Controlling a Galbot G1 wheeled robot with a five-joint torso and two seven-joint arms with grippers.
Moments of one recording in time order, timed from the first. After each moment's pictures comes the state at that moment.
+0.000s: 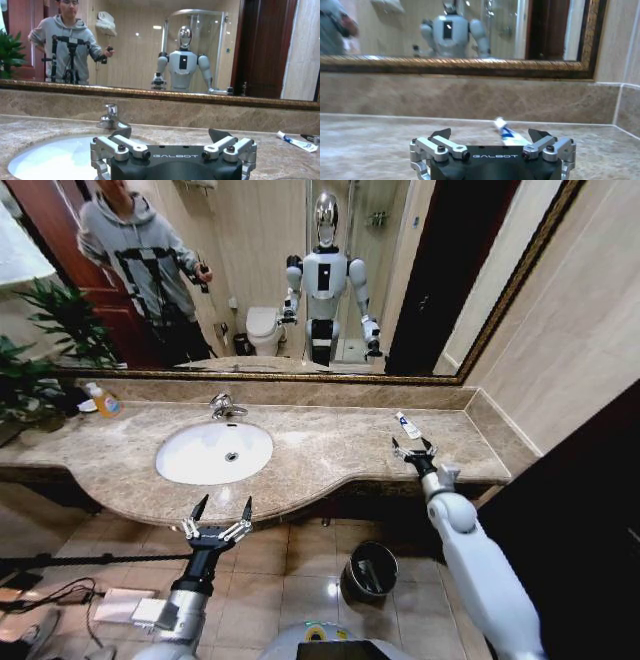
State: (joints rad) left arm 1.93 -1.44 -0.60 -2.42 -0.21 -0.08 0.08; right arm -0.92 1.17 0.54 1.54 0.36 -0.15 0.00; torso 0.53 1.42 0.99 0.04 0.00
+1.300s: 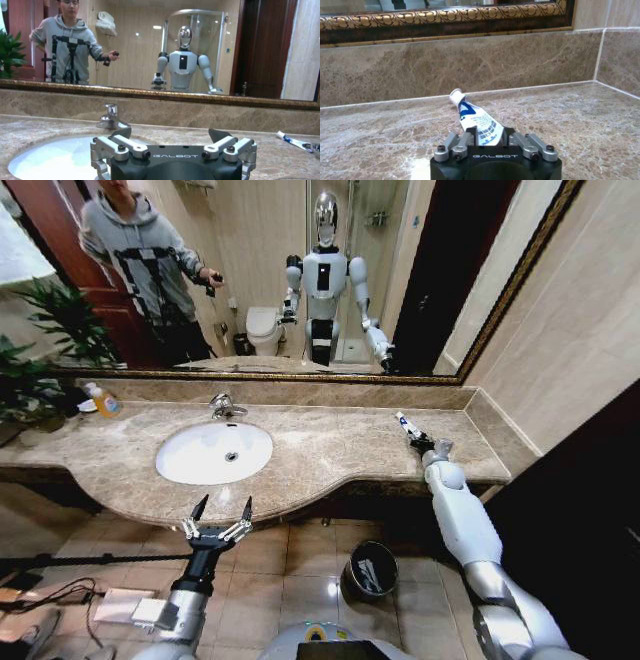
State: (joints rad) left arm 1.93 -1.44 -0.60 -2.42 -0.21 -0.08 0.08; right arm -0.65 1.20 0.55 1.14 0.40 -0.20 0.00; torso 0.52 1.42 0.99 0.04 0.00
